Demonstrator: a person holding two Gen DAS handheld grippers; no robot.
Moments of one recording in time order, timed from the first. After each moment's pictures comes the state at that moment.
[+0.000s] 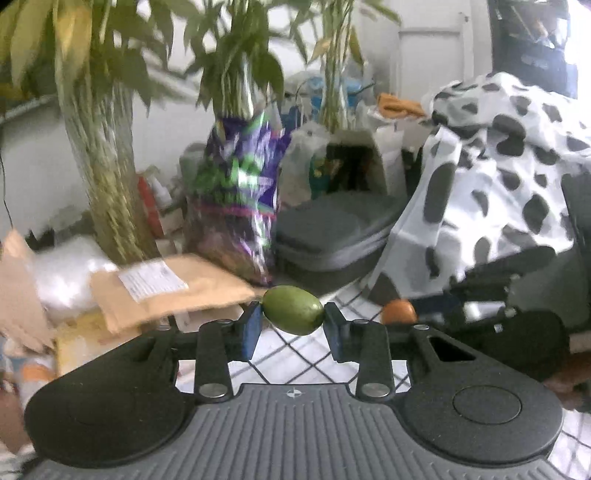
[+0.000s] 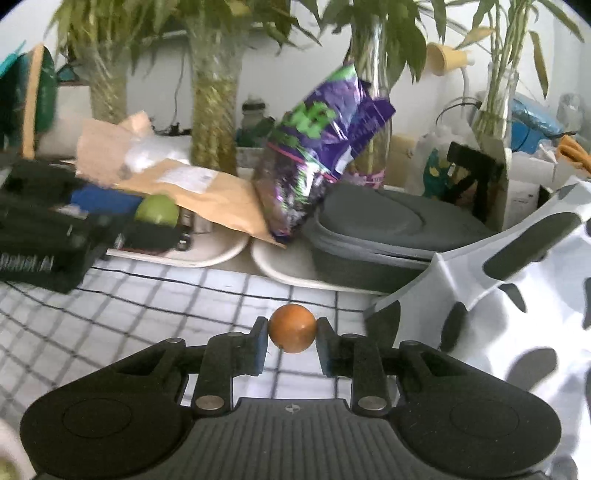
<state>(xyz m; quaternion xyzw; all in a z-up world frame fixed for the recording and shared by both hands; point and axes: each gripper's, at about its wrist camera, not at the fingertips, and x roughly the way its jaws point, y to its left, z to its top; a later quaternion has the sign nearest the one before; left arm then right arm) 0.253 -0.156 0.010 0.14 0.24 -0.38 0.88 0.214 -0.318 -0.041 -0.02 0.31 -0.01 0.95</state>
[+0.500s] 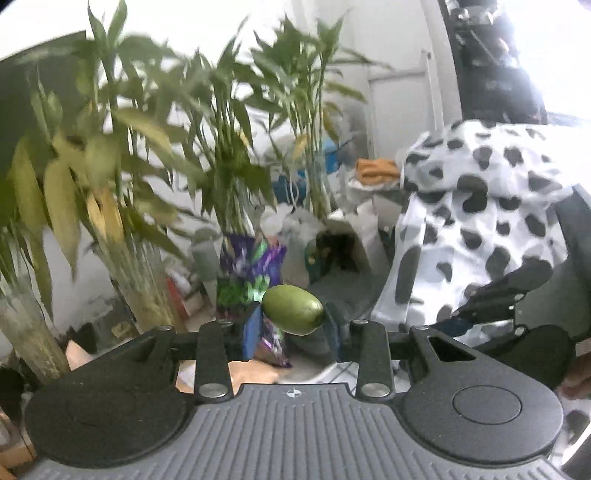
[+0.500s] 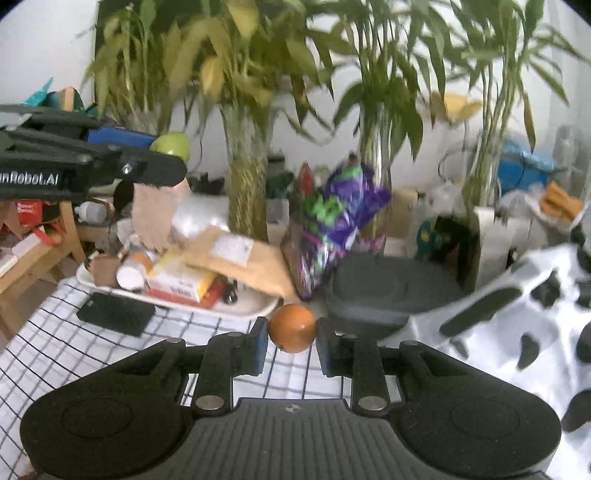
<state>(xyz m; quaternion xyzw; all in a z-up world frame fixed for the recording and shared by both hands) 0.208 -0.138 0.140 0.18 0.16 -0.39 0.89 0.160 -0.307 0.071 -0.02 0.27 0.02 0.96</state>
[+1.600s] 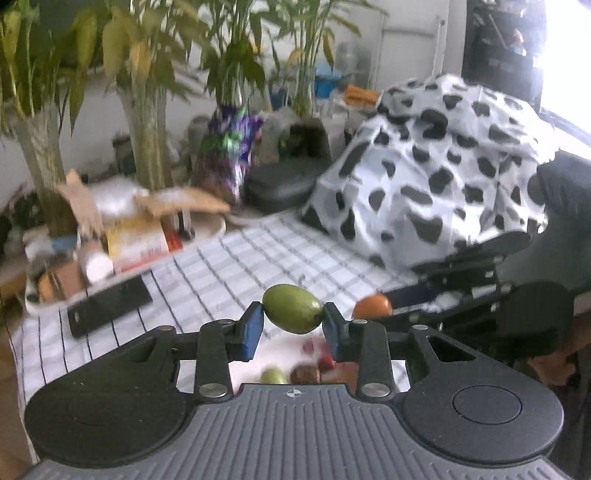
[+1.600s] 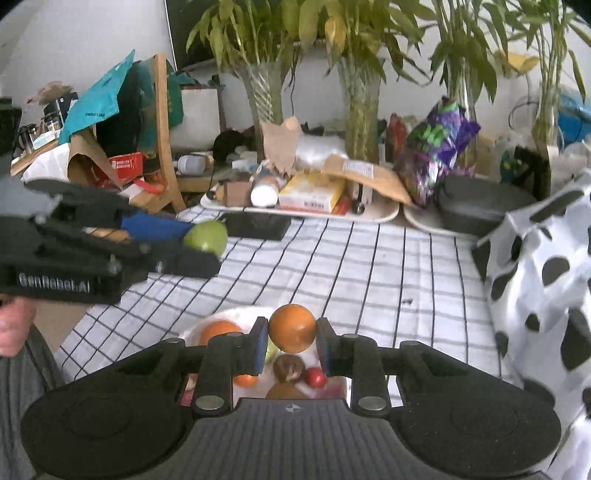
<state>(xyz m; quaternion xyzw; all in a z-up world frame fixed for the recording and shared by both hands) 0.071 -0.053 0.055 0.12 0.32 -0.38 0.86 0.025 -0.227 0.027 0.03 0.34 0.14 0.93</state>
